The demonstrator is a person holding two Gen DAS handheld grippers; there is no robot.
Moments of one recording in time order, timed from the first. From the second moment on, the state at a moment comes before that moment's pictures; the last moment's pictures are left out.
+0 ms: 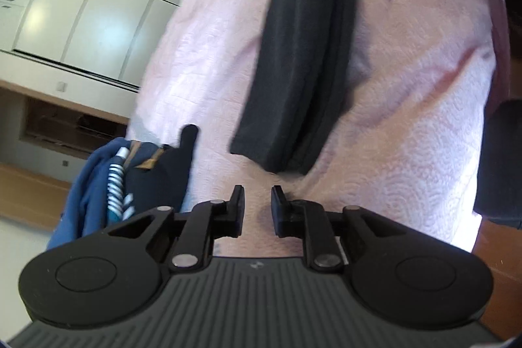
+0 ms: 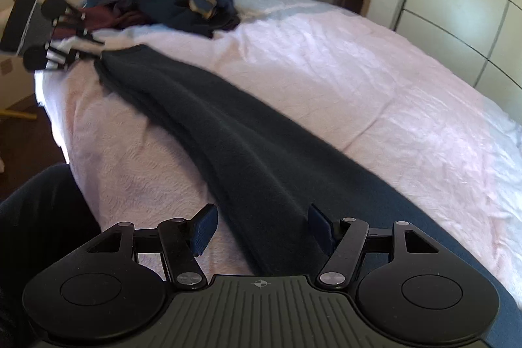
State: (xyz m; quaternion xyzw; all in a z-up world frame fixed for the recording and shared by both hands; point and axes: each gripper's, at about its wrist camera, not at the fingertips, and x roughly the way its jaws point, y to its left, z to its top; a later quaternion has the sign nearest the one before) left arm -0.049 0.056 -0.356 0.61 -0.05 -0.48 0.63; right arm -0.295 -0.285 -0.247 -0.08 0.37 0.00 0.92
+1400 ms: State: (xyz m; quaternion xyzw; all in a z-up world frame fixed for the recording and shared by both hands) left arm -0.171 -0.035 -0.372 0.58 -0.12 -0.57 0.58; right arm -0.491 -0.313 -0.262 -0.10 0.44 -0.32 0.83
